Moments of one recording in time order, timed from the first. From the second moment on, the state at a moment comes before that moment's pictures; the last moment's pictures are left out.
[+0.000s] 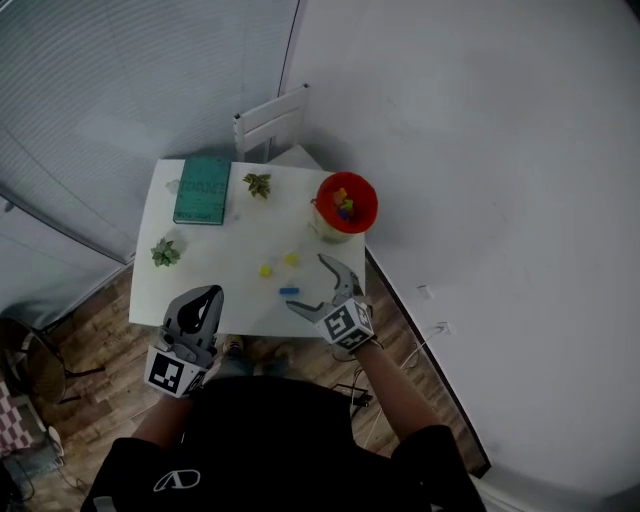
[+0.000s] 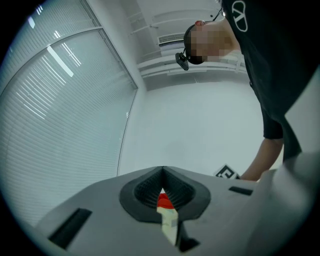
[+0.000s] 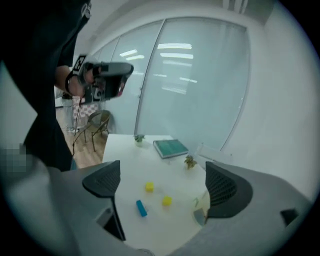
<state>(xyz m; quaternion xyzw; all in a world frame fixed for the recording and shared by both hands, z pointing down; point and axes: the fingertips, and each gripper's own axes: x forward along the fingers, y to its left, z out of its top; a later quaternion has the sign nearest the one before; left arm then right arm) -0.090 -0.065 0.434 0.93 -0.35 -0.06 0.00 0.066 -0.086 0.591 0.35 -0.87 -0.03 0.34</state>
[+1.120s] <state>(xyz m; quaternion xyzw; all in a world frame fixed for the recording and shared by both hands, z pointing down) -0.142 -0.053 0.476 0.90 -0.43 -0.02 0.04 0.061 -0.068 0.847 0.03 -0.75 0.06 0.65</state>
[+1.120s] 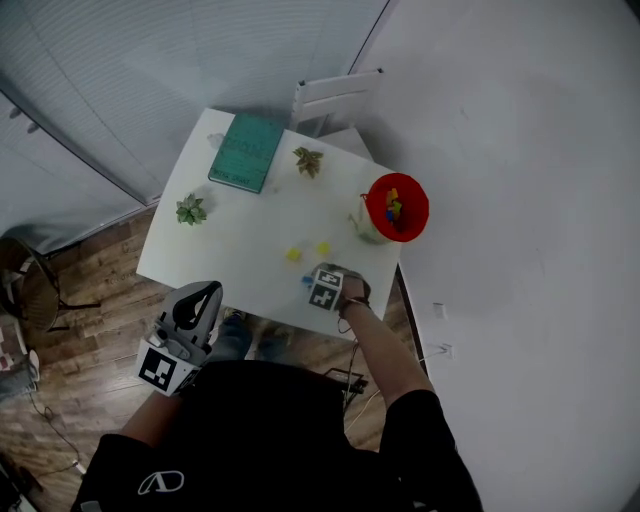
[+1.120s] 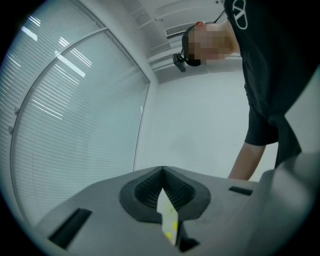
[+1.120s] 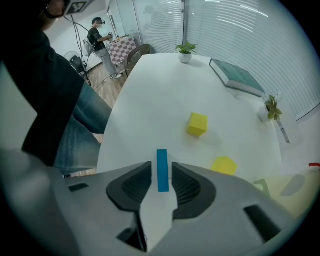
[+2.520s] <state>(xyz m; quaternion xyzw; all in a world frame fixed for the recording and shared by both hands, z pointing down) -0.082 -0.080 0.436 0.93 -0.35 -0.05 0.01 0.061 -0.101 0.550 0.35 -0.88 -0.06 0.31</state>
